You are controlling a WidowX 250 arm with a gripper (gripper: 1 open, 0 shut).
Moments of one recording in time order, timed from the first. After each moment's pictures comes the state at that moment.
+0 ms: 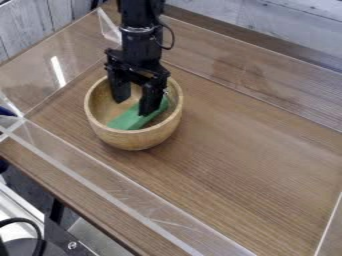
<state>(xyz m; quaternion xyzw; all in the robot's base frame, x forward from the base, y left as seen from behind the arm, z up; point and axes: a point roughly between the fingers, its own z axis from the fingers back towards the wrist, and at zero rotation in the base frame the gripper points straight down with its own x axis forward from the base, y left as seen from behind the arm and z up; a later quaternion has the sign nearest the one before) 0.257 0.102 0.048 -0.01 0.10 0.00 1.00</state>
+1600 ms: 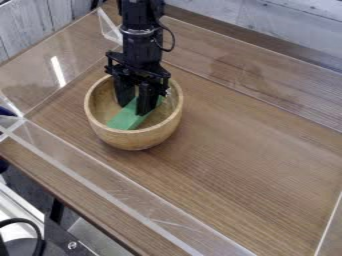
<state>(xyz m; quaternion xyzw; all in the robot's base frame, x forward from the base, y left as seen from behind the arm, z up) 0.258 0.102 0.045 -0.01 0.10 0.00 0.99</state>
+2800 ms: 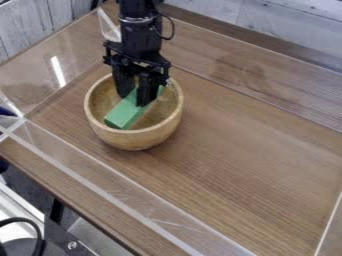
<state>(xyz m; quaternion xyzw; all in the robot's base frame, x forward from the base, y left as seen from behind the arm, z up) 0.259 0.100 0.061 -0.01 0.08 0.01 1.00</state>
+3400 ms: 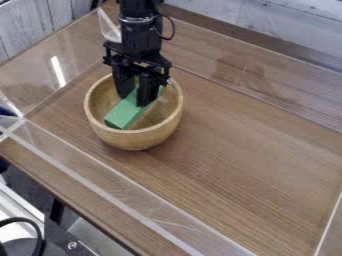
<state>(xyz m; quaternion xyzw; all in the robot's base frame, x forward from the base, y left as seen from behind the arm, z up) 0.260 0.097 0.064 -0.01 0.08 0.01 1.00</state>
